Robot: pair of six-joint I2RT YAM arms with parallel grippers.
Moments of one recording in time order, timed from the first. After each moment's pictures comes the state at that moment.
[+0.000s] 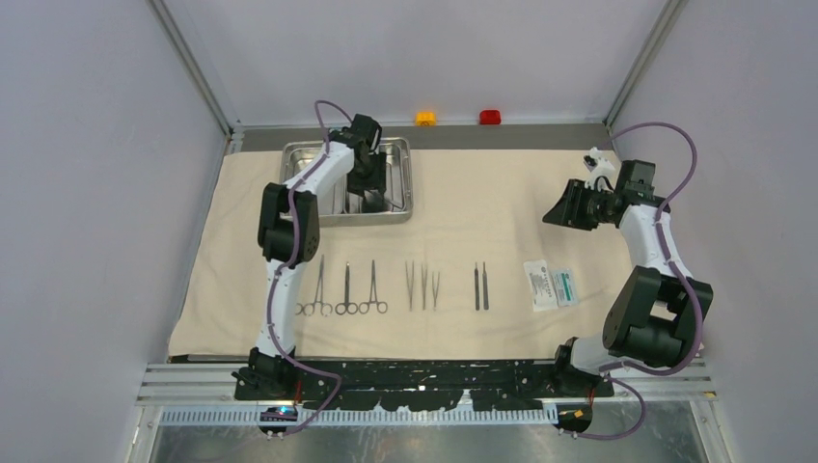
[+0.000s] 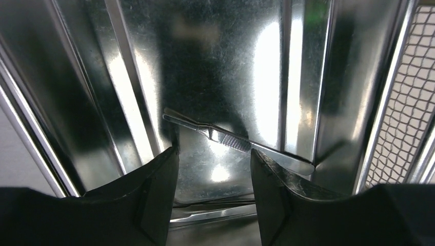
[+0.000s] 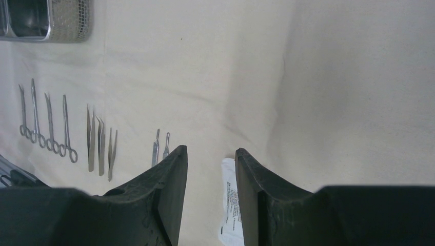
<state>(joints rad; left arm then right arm) -0.34 2.34 2.05 -0.84 0.01 -0.31 -0.33 1.43 1.05 -0.60 -0.67 -0.09</state>
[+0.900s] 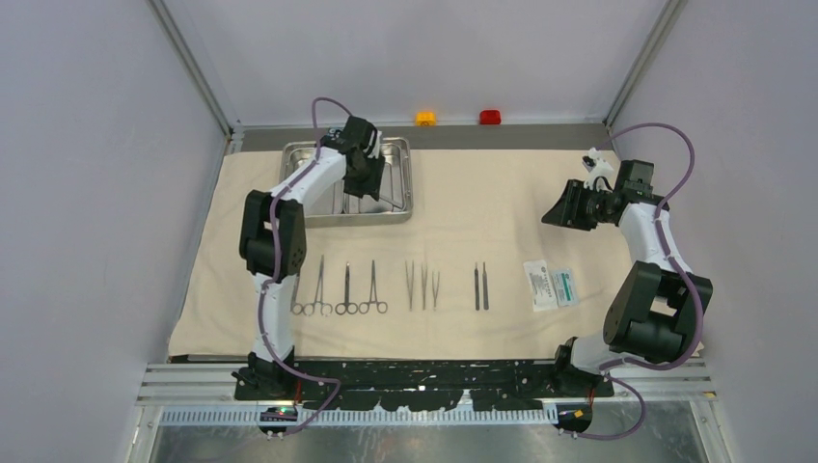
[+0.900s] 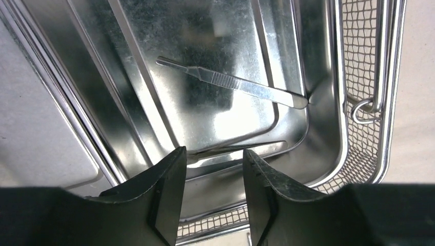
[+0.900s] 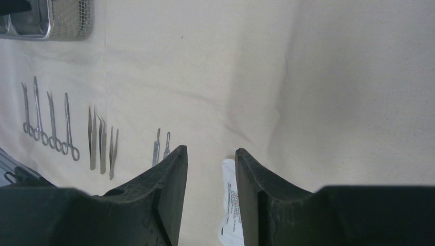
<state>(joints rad) -0.35 2.13 1.80 -0.74 0.04 -0.17 -0.33 1.46 1.06 -0.60 -0.69 -0.10</state>
